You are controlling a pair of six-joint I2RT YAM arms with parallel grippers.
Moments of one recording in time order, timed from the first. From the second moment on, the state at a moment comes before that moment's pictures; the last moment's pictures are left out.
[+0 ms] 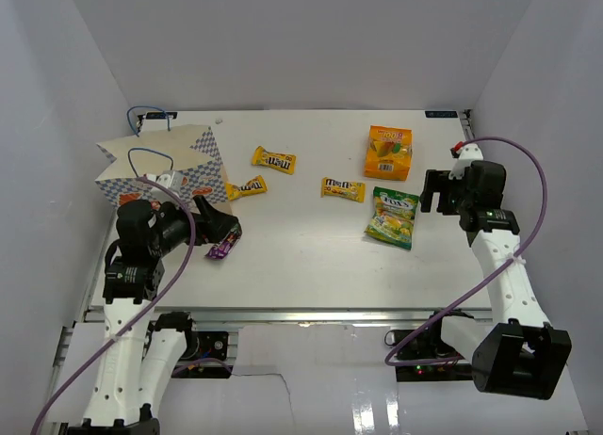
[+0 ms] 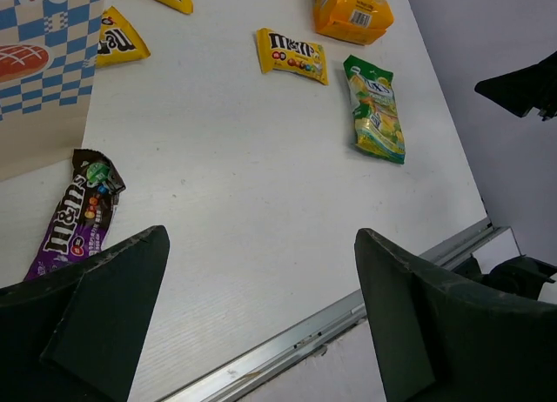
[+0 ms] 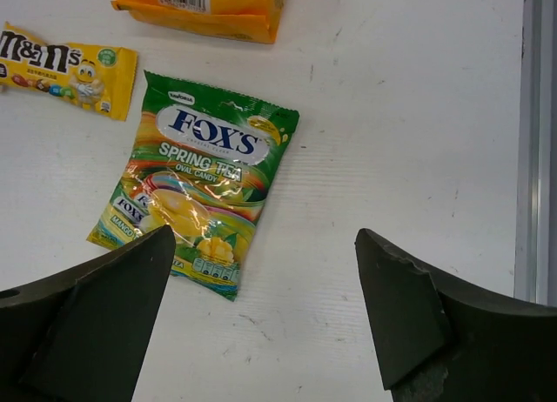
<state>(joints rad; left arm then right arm) -0.02 0.62 0.79 -0.54 0.56 -0.38 -0.08 1.05 0.85 -0.42 -0.15 -0.06</state>
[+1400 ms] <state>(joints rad) -0.63 1.40 0.90 -0.64 -0.53 -0.17 -0.08 1.11 0.89 -0.70 -0.94 -0.82</state>
